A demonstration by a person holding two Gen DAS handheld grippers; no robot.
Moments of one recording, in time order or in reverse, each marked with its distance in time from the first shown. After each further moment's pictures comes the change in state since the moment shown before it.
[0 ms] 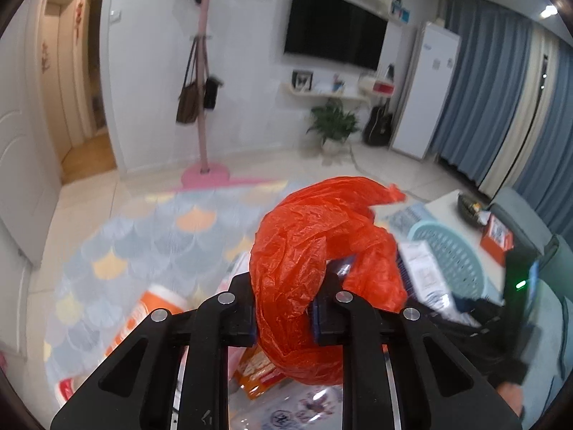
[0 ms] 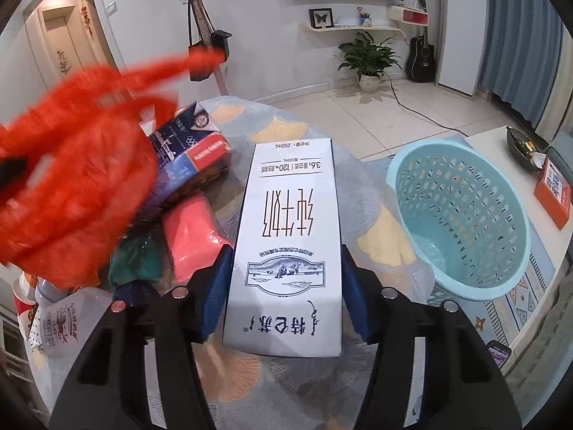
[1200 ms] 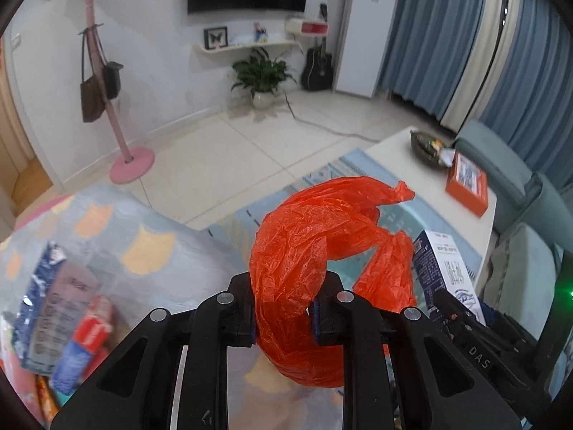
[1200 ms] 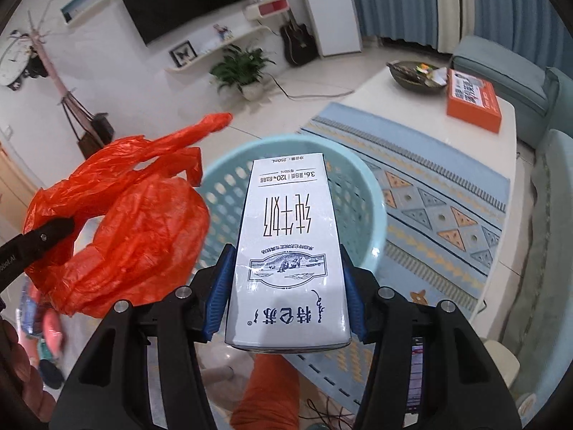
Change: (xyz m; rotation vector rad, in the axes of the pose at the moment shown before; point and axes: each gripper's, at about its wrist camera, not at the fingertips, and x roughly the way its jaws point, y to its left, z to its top) left arm 0.179 -0.237 -0.002 0.196 0.230 -0.139; right arm -0.021 -0.239 -0.020 0.465 -0.059 -0.194
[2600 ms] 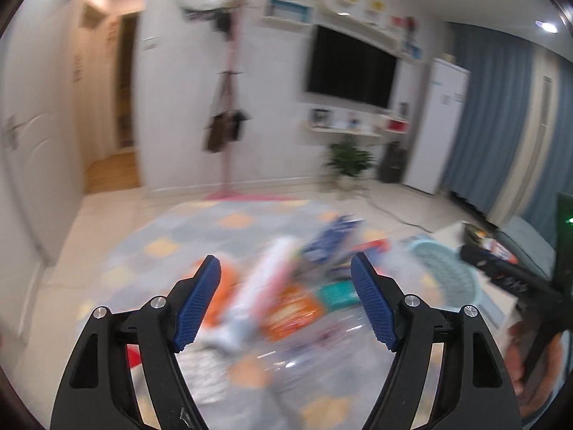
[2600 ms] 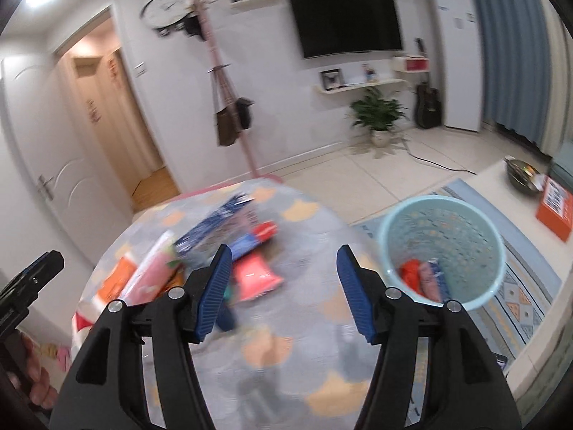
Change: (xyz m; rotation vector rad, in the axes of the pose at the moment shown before) left arm -0.275 0.192 -0.170 -0.281 -0.358 0.259; right arm -0.157 0.211 -0.086 -0.420 -0.148 0.368
